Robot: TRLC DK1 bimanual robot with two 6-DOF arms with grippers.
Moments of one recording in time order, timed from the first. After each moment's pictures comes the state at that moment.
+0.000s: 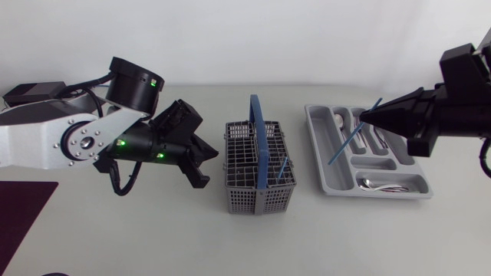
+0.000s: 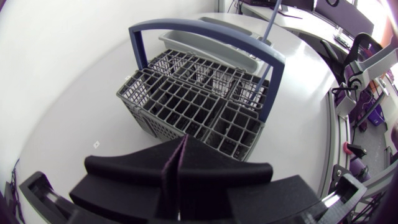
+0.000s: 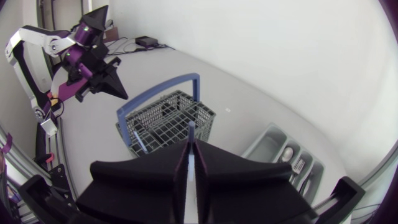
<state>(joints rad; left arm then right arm) -0.50 1.44 0.91 -0.25 0.32 0.38 -0.05 1.07 0.97 -0.63 -0.68 -0.55</state>
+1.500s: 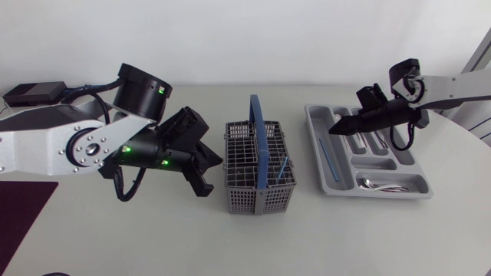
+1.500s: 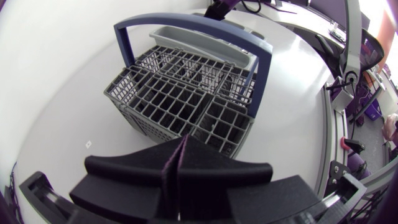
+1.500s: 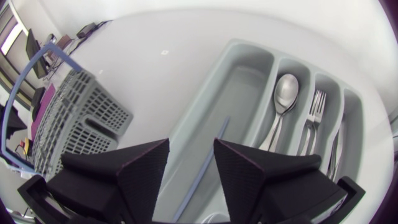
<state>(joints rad) -0.54 1.45 0.90 -0.26 0.31 0.38 -0.13 1.95 1.32 -0.40 -0.54 -0.36</state>
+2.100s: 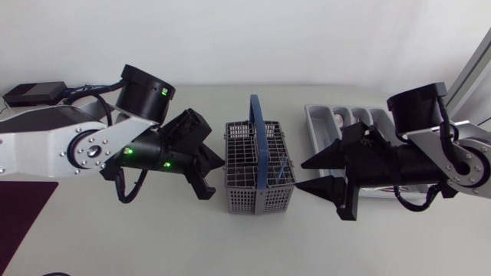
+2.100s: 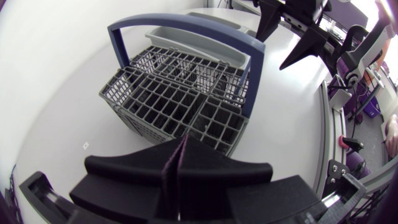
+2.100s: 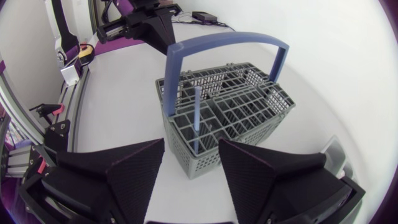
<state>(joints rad) -0.56 1.45 0.90 -0.26 0.31 0.38 0.25 1.21 0.68 -0.32 -0.66 -0.68</state>
